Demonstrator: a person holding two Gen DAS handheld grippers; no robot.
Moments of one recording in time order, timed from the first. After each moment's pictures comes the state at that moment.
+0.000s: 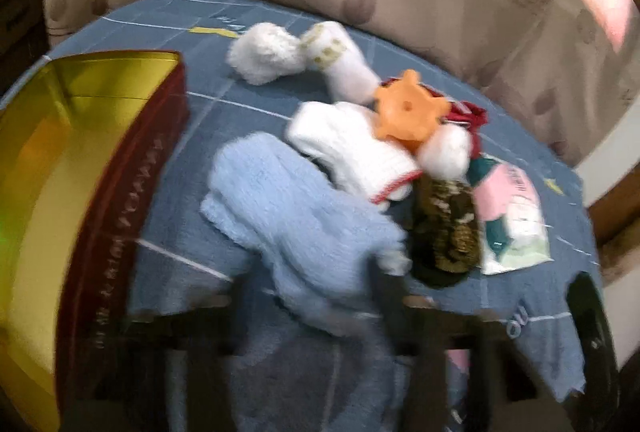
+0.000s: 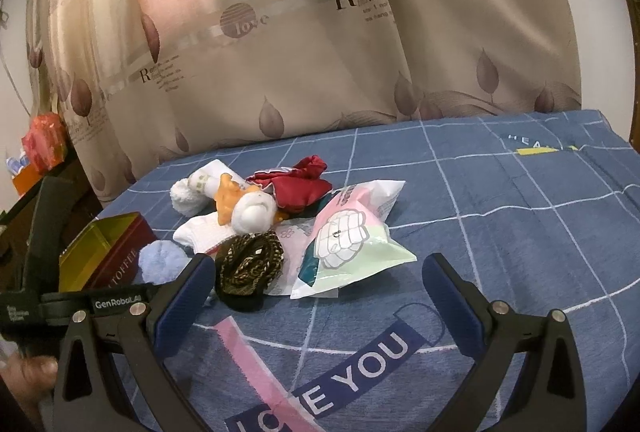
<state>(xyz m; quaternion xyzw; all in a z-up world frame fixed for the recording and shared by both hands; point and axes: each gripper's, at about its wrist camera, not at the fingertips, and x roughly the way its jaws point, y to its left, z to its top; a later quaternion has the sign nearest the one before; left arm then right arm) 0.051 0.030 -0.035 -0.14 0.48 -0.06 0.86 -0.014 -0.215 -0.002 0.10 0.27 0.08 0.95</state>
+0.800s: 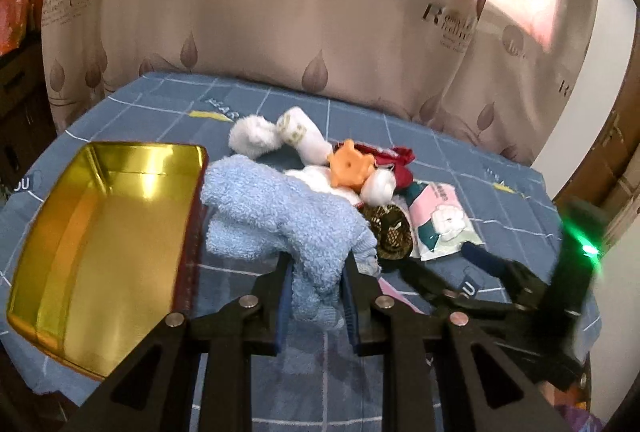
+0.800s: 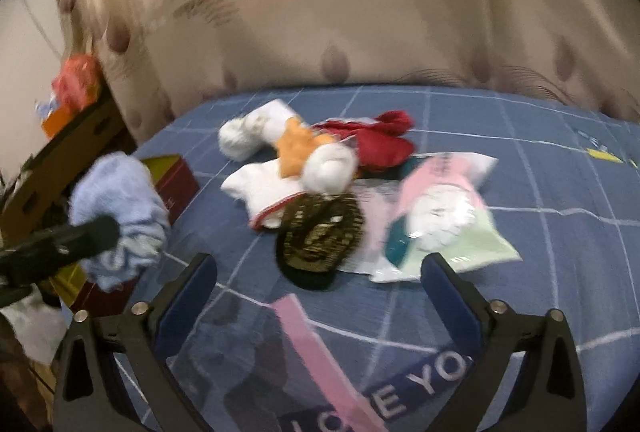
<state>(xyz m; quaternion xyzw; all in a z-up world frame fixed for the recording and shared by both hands) -0.015 0.043 0.052 -0.09 0.40 -0.09 0.91 0.015 -0.155 -0.008 0.03 0.36 0.18 0.92</state>
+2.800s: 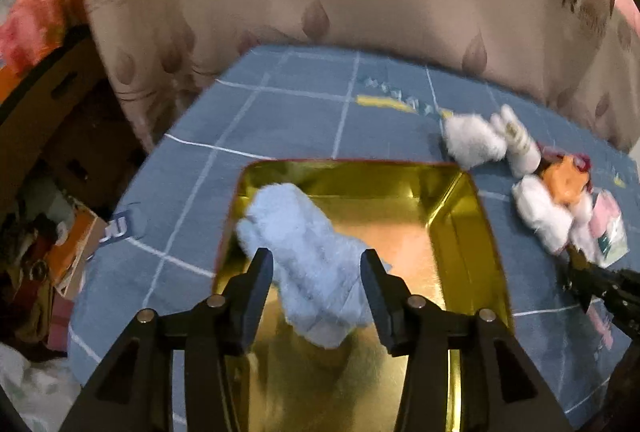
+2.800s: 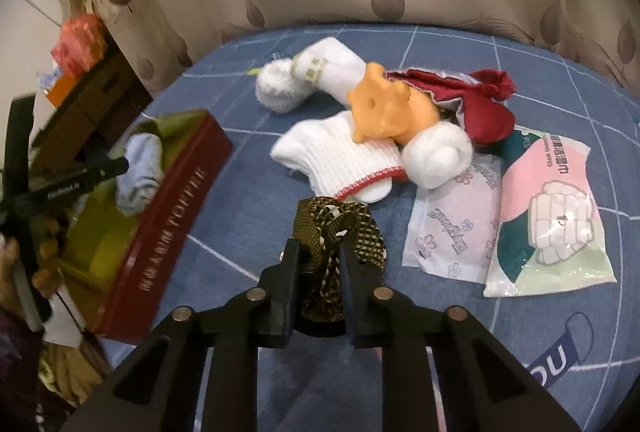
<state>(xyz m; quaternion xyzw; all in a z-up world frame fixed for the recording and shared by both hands) 0.063 0.209 0.022 -0.02 0.45 0.04 0.89 0.045 -0.095 -0.022 0.05 0.46 0.23 0.86</state>
